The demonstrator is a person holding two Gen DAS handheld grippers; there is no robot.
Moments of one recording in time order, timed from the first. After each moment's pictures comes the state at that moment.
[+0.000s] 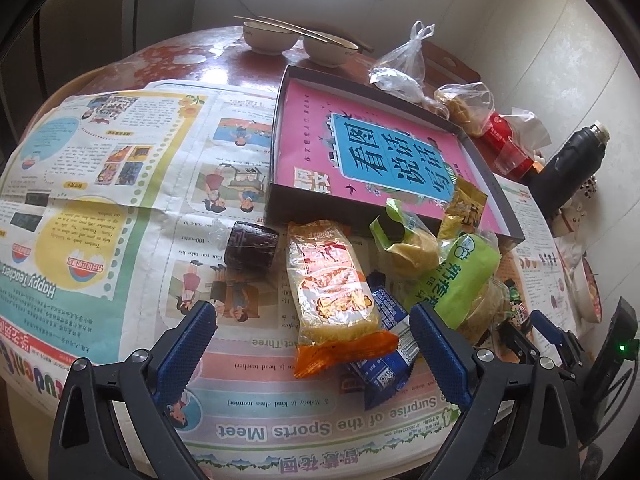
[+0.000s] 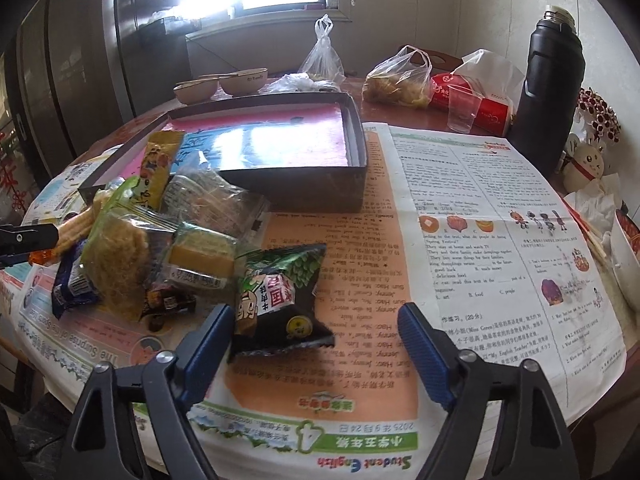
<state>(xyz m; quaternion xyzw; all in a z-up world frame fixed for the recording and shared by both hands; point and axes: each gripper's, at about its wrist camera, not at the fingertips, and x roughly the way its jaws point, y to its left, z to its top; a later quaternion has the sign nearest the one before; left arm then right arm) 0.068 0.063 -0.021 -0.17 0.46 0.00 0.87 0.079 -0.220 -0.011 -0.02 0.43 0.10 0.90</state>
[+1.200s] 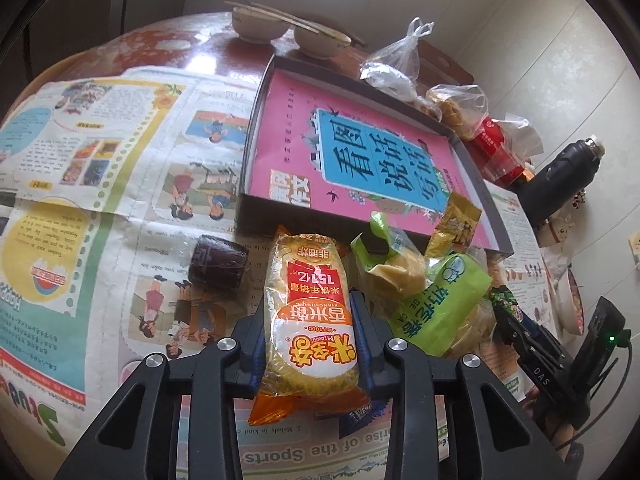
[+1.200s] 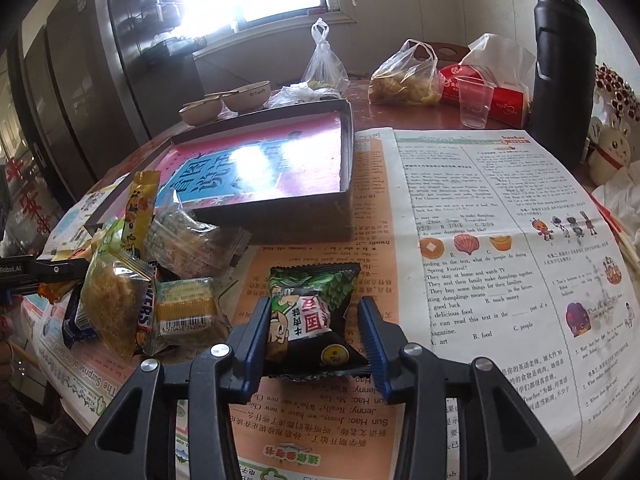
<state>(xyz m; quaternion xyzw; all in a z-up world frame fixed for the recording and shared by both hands) 0.088 0.061 -0.023 -0.20 0.46 -0.03 0.86 0.113 -0.249 -0.013 0.04 0.42 0.15 0.89</state>
